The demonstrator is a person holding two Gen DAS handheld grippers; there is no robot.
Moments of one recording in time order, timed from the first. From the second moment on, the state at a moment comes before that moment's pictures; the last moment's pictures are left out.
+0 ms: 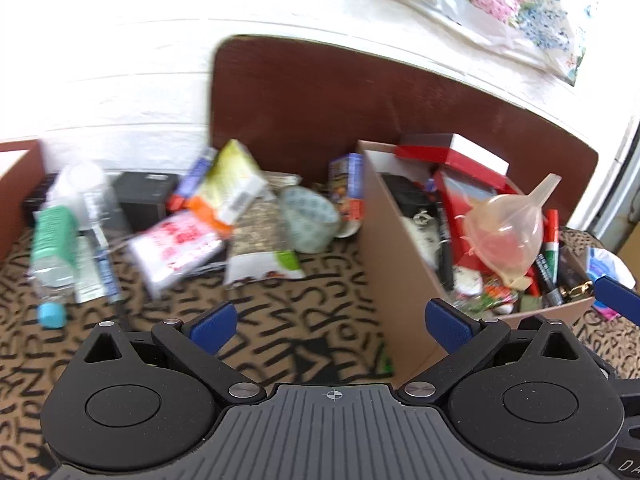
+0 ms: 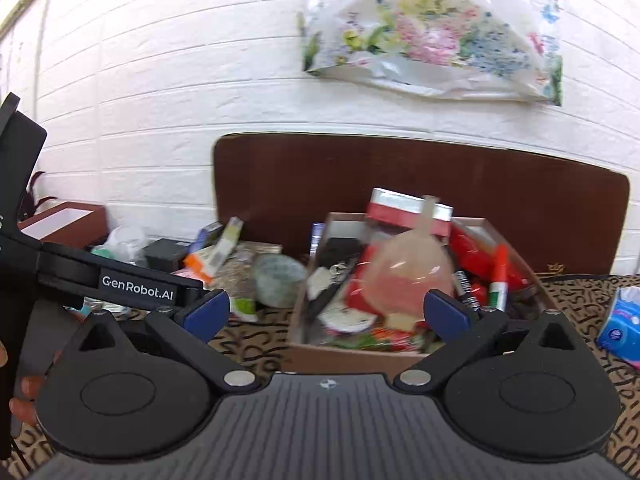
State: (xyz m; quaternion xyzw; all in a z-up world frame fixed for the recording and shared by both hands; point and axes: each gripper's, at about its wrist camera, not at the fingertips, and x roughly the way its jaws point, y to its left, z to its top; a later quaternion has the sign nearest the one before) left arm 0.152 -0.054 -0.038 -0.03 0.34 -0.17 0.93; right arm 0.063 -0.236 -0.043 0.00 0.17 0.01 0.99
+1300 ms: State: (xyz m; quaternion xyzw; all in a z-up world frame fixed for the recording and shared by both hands) left arm 0.209 0.145 -0.143 -0.12 0.42 -0.09 0.90; right arm 0.201 -0.040 -0.131 -0.06 0.31 0.19 0.93
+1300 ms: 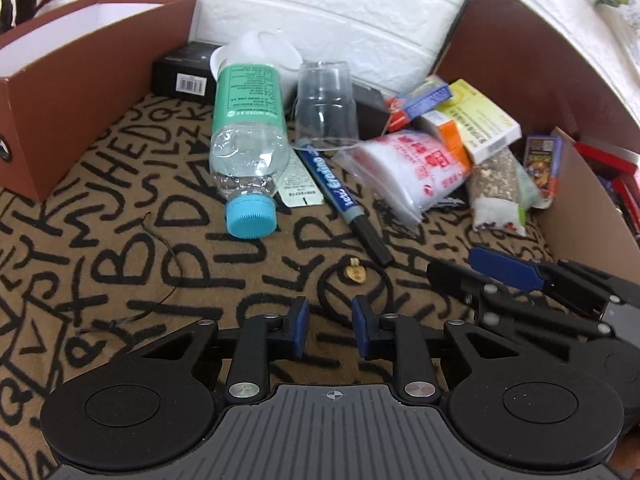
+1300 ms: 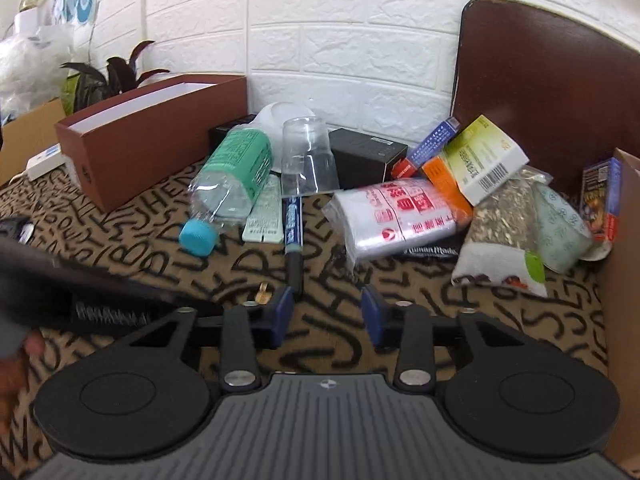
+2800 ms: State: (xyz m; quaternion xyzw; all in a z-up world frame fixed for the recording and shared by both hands) left arm 0.202 0.091 -0.148 -0.02 0.43 -0.16 0.89; right arm 0.143 -0.082 -0.157 -0.04 0.39 0.18 0.90
